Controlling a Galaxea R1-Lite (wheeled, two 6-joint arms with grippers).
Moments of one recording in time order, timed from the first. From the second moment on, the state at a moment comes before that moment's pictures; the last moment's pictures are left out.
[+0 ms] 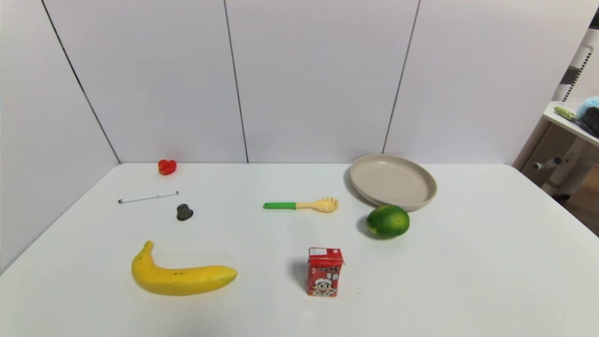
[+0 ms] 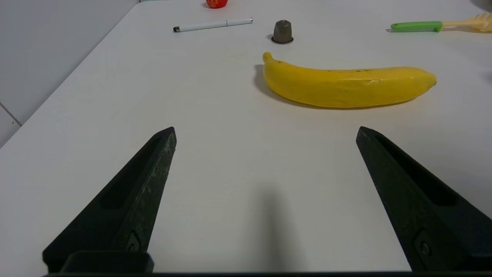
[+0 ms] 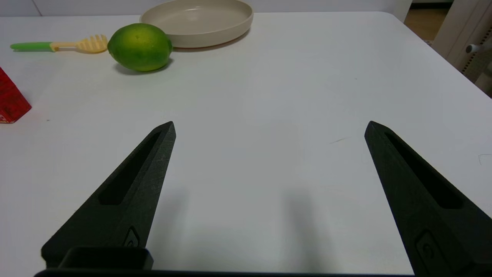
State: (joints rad) left arm 0.00 0.00 0.00 0.00 0.00 0.00; right arm 0.00 0.00 0.00 0.00 0.00 0.01
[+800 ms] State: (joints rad) left arm 0.00 0.00 0.00 0.00 0.00 0.00; right arm 0.00 0.00 0.00 0.00 0.00 0.01
